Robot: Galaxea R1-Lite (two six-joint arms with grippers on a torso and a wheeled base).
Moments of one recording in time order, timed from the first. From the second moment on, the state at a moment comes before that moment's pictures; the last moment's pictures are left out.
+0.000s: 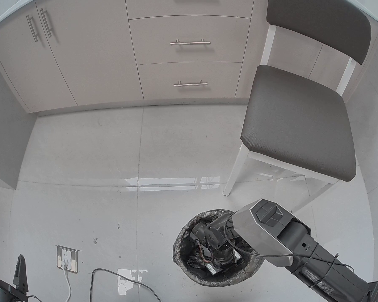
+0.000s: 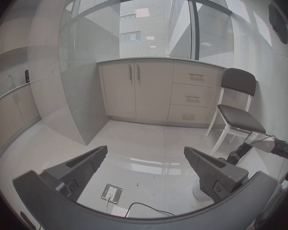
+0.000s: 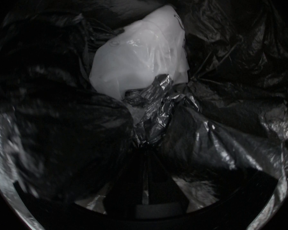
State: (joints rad) left arm 0.00 0.02 -0.03 0.01 0.15 -0.09; right arm 0.69 2.99 -2.00 0.69 -0.13 0.20
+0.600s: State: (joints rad) left arm 0.00 0.02 -0.03 0.01 0.15 -0.09; right arm 0.69 3.09 -2.00 0.71 -0.13 0.20
